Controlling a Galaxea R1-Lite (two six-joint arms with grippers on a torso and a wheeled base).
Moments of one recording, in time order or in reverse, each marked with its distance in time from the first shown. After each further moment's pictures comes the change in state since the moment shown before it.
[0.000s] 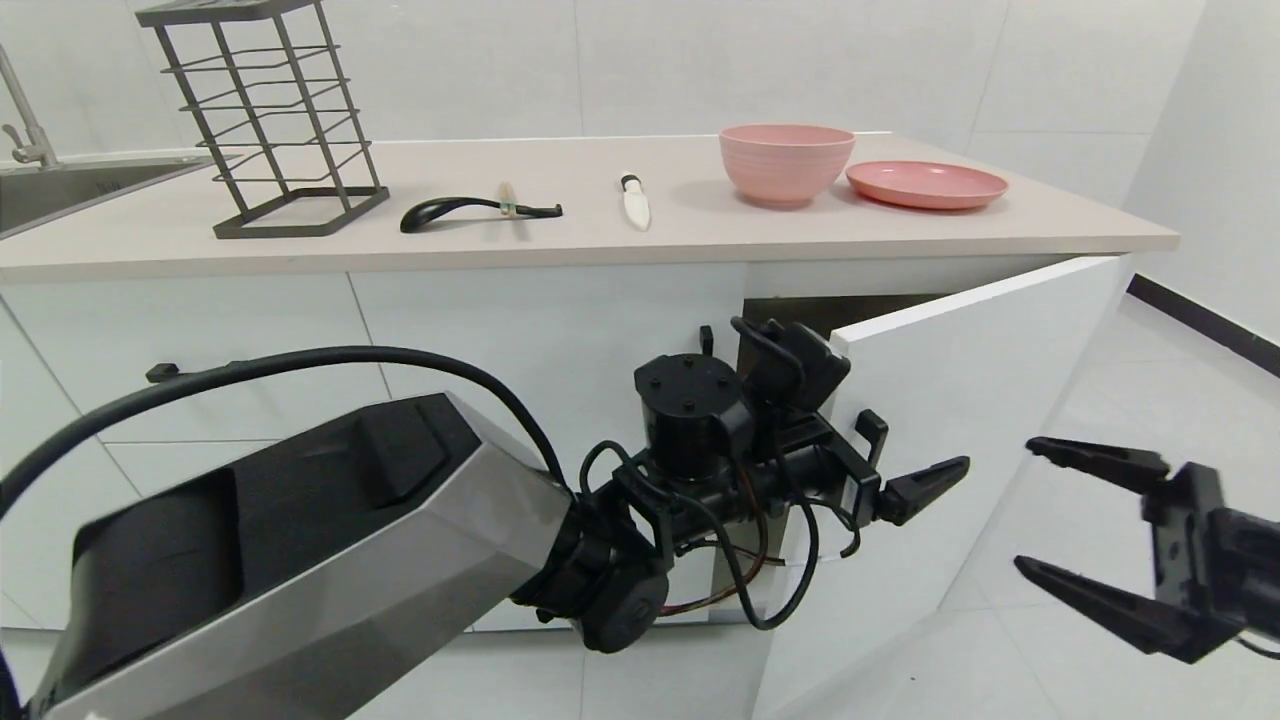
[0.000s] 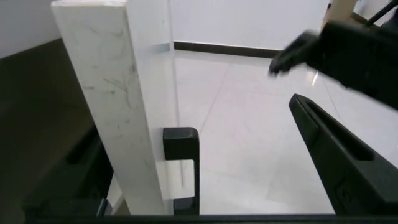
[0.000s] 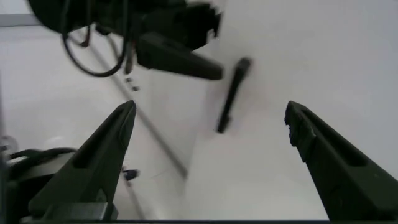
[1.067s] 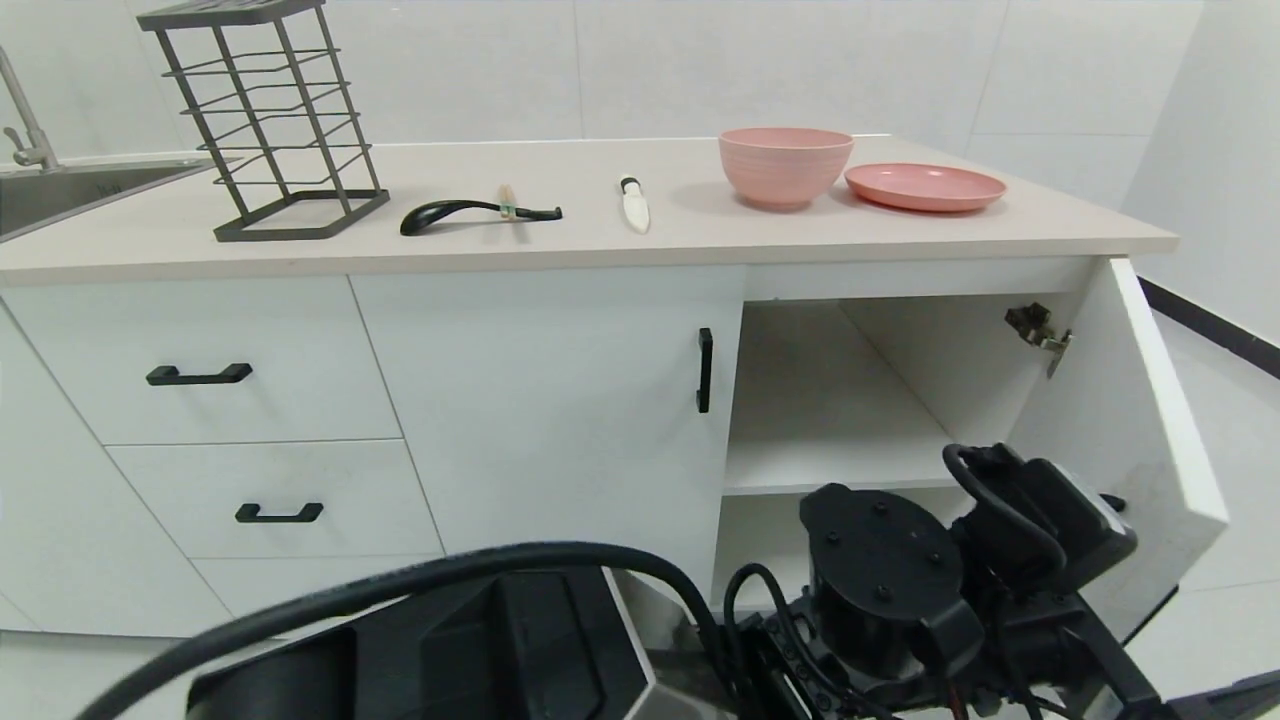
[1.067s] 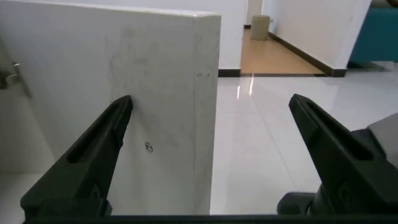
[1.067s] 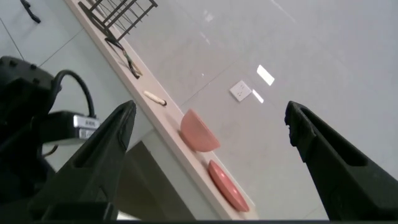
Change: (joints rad) left arm -0.261 0.115 -0.127 -0.088 0.012 -0.059; right arm -0.197 -0.703 -0.180 0.000 -0.017 0.003
